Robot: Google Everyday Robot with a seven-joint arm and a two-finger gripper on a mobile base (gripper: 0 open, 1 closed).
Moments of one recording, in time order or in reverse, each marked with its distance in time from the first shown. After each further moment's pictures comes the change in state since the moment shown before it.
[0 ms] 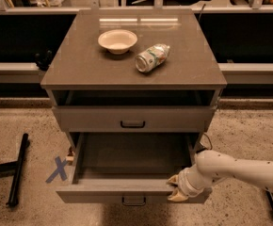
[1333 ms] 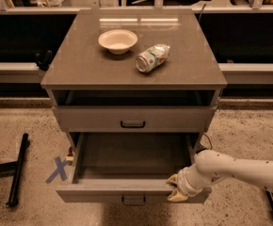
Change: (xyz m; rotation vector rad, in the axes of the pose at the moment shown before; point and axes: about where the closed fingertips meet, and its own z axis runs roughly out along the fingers) arm -0.002 0.003 0.002 -0.010 -0.003 -0.001
